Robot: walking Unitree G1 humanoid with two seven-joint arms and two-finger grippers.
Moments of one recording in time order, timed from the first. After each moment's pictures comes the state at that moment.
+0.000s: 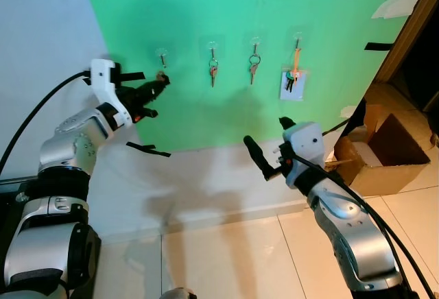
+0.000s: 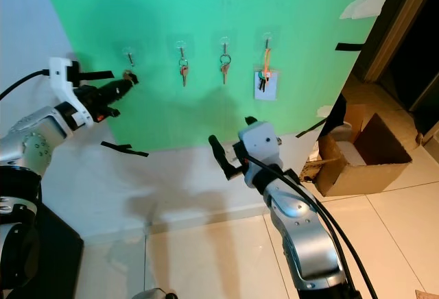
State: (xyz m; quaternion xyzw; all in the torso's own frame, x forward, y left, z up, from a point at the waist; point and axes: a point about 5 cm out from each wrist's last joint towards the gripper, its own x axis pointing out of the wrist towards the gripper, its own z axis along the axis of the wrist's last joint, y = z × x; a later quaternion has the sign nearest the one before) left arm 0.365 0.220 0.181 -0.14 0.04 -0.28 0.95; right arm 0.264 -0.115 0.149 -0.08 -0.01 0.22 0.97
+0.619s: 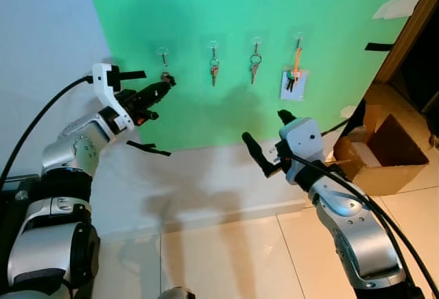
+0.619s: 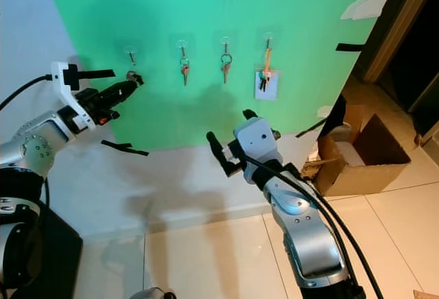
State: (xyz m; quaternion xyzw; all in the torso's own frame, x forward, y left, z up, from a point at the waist) left arm 0.362 0.212 0.175 -0.19 0.03 -0.33 0.92; right arm 0.263 -0.113 0.157 -0.12 -0.02 0.23 0.96
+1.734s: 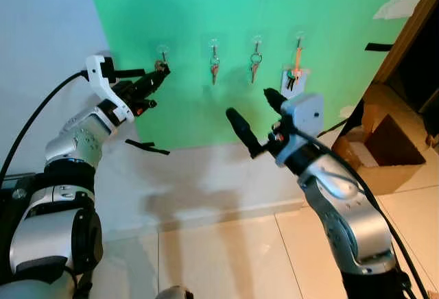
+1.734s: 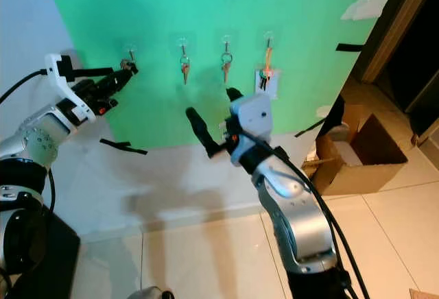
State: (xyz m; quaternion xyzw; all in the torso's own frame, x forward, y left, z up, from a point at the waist) left arm 0.373 0.217 0.181 -0.22 0.01 -0.29 0.93; right arm 0.270 -0.090 0.192 0.01 -0.07 0.29 0.96
